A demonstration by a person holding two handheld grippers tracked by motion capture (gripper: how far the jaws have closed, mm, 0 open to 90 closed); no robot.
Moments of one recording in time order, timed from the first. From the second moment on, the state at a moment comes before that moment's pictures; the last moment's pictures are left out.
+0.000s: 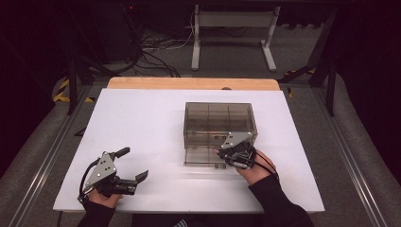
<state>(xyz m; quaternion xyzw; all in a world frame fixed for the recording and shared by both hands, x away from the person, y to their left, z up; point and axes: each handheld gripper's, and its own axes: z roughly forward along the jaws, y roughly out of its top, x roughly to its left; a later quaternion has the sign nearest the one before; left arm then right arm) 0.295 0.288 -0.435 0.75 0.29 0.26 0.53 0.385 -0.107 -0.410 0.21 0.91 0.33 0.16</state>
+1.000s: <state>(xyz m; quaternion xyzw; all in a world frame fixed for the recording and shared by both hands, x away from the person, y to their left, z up) 0.295 0.288 -0.436 0.75 0.29 0.26 0.53 0.379 -0.108 -0.401 0.19 0.91 0.33 0.18</state>
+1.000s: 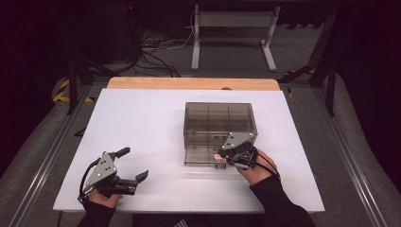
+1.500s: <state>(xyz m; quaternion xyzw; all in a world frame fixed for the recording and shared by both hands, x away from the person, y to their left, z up) 0.295 0.288 -0.436 0.75 0.29 0.25 0.54 0.364 -0.108 -0.389 0.16 0.91 0.34 0.17</state>
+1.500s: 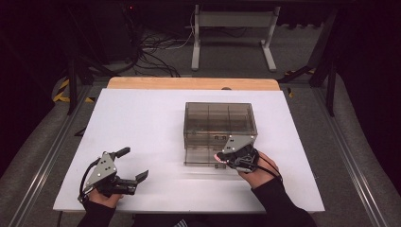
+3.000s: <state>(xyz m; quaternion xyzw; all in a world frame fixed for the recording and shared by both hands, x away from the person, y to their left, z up) 0.296 0.287 -0.436 0.75 0.28 0.25 0.54 0.344 -0.124 -0.397 0.15 0.94 0.29 0.12</state>
